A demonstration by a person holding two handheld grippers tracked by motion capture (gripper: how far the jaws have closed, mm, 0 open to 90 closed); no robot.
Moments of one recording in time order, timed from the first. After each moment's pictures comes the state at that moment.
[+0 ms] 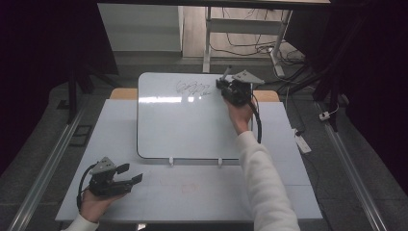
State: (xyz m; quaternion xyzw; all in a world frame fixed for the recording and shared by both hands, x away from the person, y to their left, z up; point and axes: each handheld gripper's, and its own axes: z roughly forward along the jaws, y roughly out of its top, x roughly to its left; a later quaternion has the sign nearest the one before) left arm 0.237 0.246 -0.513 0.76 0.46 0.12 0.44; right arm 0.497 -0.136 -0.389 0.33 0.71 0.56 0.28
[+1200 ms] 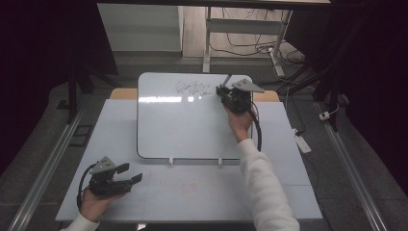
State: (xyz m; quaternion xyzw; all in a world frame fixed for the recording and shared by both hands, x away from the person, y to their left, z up) left arm 0.238 0.248 -0.514 0.76 0.46 0.13 0.44; right arm 0.480 -0.138 -0.402 0.33 0.71 0.55 0.28
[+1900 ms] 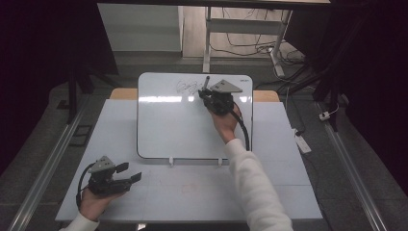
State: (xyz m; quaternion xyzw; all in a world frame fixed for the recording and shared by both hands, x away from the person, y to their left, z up) left arm 0.241 0.251 -0.515 0.76 0.46 0.12 0.44; right arm 0.474 -0.088 -0.406 0.27 0.75 0.53 0.29
